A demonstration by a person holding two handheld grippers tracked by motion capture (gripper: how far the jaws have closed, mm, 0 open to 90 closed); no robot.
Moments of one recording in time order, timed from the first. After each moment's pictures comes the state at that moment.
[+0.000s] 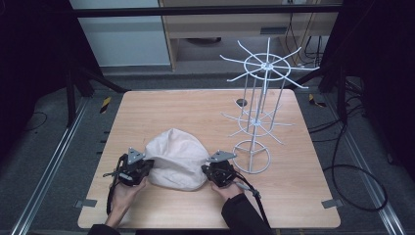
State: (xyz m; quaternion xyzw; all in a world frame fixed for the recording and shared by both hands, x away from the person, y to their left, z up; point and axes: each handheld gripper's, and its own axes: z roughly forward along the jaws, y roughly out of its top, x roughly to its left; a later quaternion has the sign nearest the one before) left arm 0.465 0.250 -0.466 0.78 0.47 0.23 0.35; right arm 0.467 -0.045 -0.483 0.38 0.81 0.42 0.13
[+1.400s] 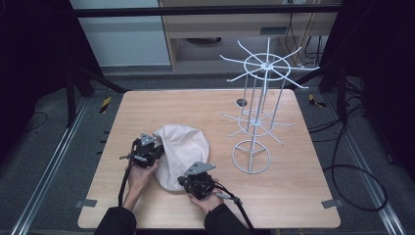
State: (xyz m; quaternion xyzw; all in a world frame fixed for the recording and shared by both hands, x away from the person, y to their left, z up) left arm 0.524 0.227 -0.477 0.76 0.49 0.23 0.36; right arm 0.439 0.015 -0.490 0.32 0.82 0.46 0.09
